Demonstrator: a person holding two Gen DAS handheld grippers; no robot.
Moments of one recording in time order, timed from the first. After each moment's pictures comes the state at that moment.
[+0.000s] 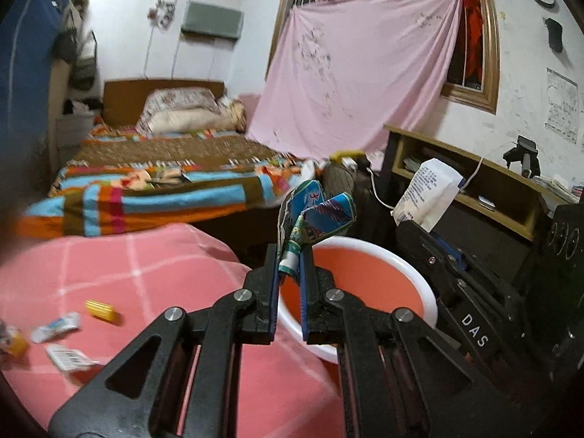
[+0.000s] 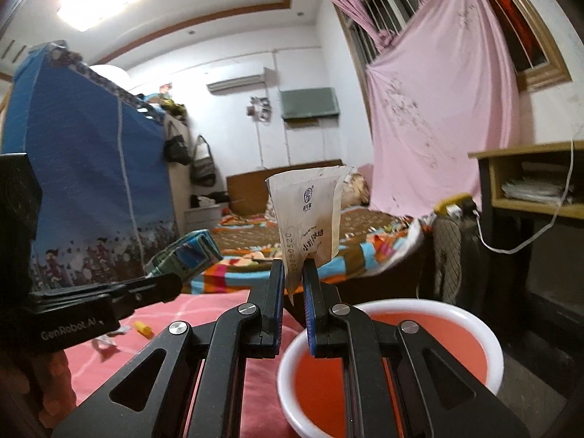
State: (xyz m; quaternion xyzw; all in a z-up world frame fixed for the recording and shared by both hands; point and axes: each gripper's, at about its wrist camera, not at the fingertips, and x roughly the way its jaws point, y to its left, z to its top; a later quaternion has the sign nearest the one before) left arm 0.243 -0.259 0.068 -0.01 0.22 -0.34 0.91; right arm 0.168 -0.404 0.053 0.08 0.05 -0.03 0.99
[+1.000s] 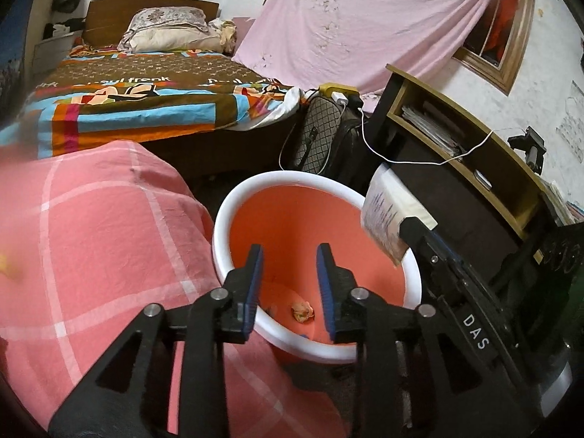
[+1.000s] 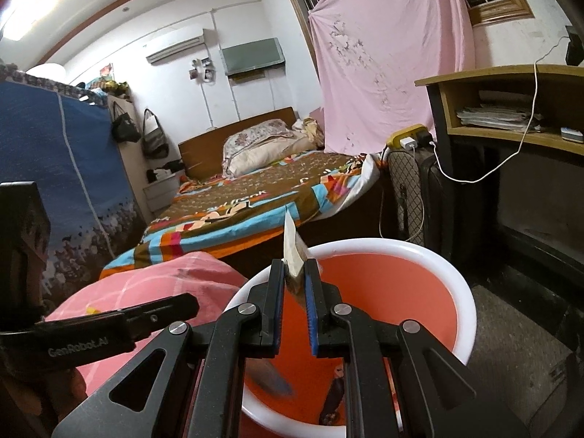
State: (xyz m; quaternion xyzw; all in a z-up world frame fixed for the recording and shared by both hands) left arm 0.274 -0.320 0.029 -0.04 0.36 -0.36 0.86; right arm 0.179 -0.455 0.023 0.16 0.15 -0.10 0.97
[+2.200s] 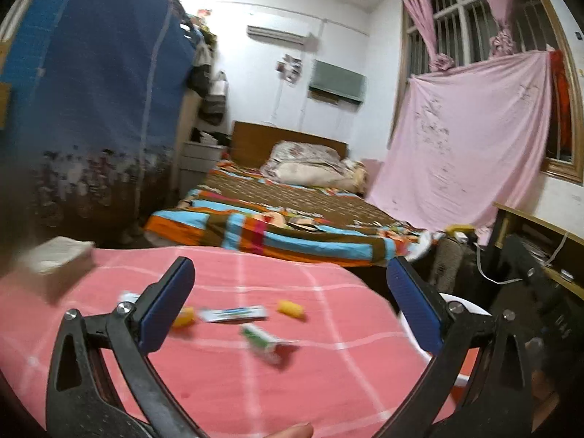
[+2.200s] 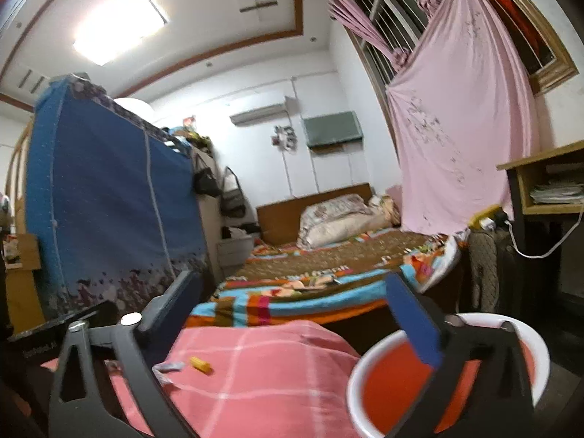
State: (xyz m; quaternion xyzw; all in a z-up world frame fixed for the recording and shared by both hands) left arm 0.191 -0.118 0.070 -0.09 0.11 -0.08 0.99; right arm 0.161 -0.364 0.077 0.11 -0.03 0.03 0.99
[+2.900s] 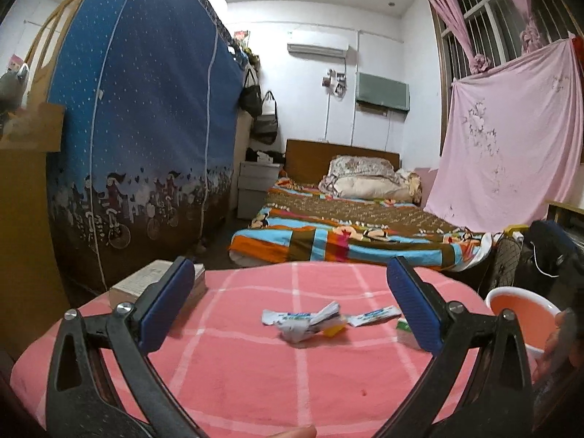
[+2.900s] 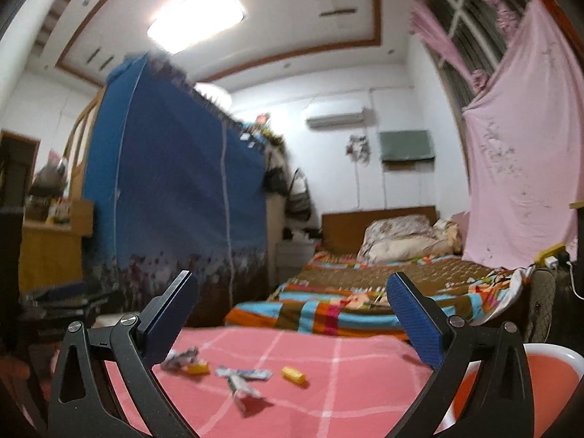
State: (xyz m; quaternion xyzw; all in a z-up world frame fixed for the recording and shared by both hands) left arm 0.178 -0.015 0.058 -0.06 0.09 0.01 0.99; right arm 0.176 -0.259 0.081 0.02 -0.04 0.15 0.99
